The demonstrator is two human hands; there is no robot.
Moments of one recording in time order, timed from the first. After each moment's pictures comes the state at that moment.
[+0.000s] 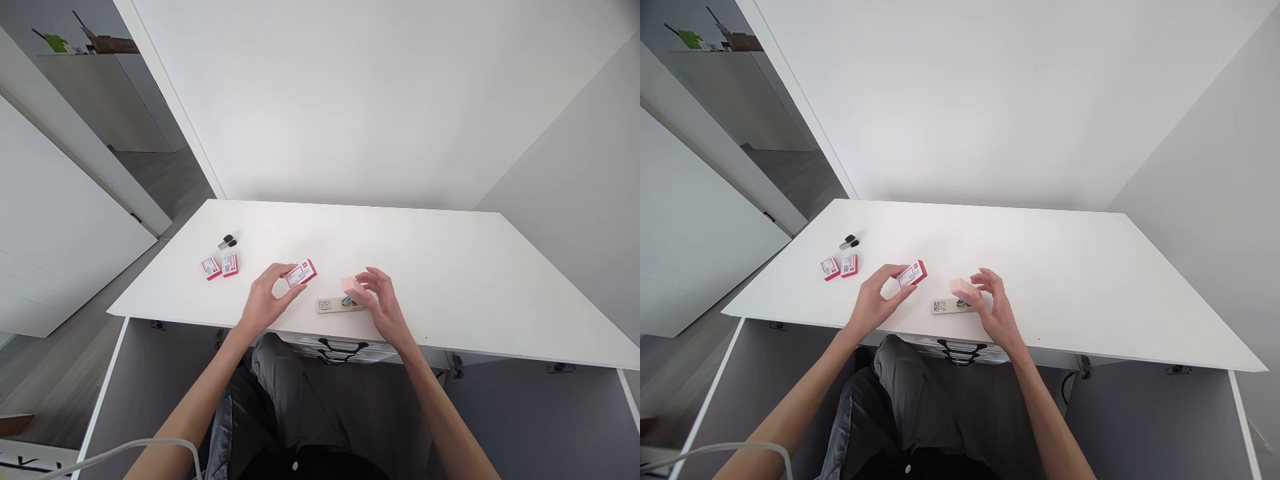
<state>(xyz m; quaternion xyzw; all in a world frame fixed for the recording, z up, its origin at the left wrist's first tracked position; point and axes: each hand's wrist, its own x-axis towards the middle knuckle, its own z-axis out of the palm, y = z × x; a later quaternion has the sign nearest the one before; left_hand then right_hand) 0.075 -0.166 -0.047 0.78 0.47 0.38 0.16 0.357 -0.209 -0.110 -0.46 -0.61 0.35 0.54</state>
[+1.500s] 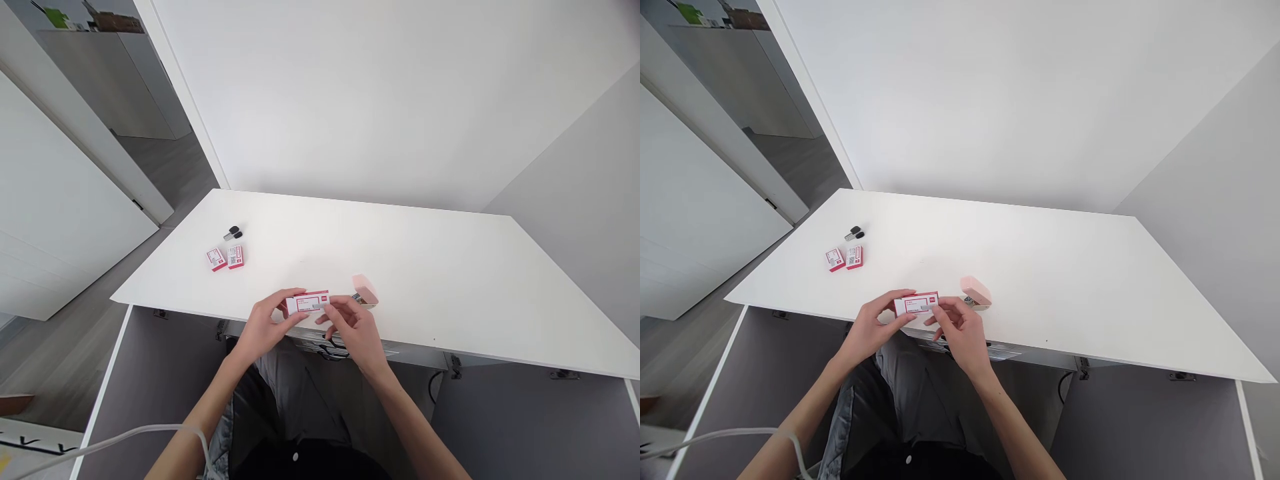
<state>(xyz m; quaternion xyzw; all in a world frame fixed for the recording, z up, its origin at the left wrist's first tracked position) 0.058 -0.218 -0.059 0.72 0.50 0.34 0.33 0.269 -0.245 -0.079 -0.45 -0.44 0.58 0.52</state>
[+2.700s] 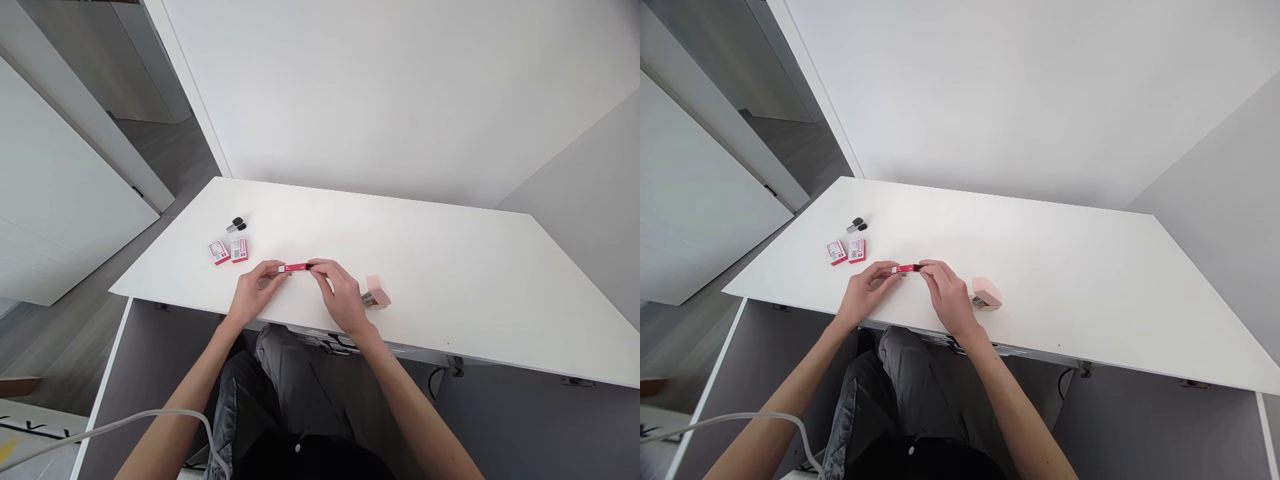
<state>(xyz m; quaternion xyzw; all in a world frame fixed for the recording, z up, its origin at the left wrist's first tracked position) 0.019 -0.161 -0.081 0.67 0.55 0.39 0.30 0.240 -0.176 -0.080 -0.41 -0.70 0.29 0.51</state>
